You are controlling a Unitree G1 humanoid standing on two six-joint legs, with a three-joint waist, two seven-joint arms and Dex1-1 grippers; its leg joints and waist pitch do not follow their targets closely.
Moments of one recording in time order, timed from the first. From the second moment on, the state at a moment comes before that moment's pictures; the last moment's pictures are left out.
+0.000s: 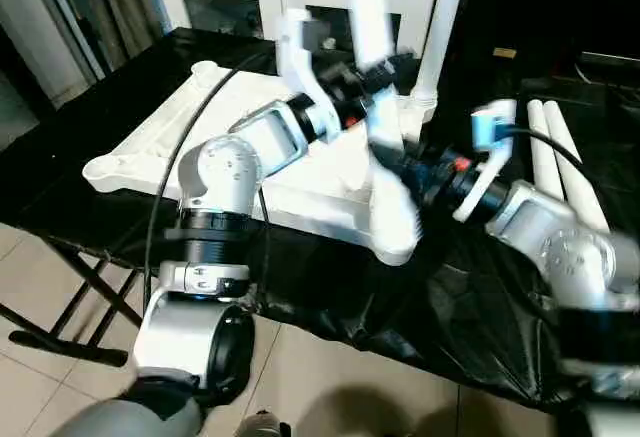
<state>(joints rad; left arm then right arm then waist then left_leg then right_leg) -0.95 -0.01 0.17 0.36 -0.65 0.78 -0.50 -0.54 -0.37 -0.05 0.05 0.67 0.78 0.77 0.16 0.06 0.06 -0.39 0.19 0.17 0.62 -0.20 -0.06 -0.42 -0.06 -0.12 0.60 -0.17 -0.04</state>
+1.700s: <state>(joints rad) -0.98 0.07 0.09 0.38 -0.53 0.48 -0.67 -0.59 -0.38 0.03 0.22 0.59 0.74 0.94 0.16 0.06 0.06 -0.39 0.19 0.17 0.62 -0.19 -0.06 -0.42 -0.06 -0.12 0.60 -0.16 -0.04</state>
